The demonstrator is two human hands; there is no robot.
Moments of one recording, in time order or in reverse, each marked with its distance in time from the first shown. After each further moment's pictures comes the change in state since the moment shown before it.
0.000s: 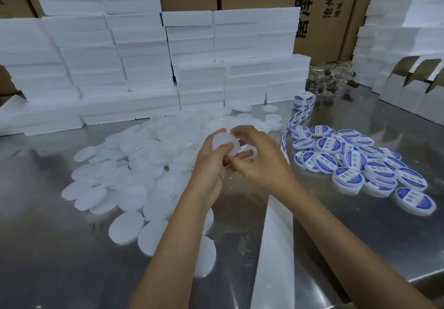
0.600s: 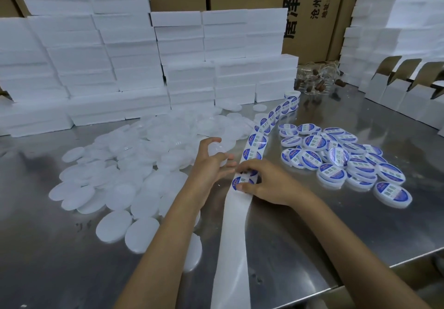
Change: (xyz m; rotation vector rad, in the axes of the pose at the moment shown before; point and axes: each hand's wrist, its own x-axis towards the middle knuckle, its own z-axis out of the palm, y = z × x) left_hand 0.006 -0.018 0.005 0.349 0.065 -0.050; right_hand -0.029 0.048 -0.028 -0.115 -0.428 0.227
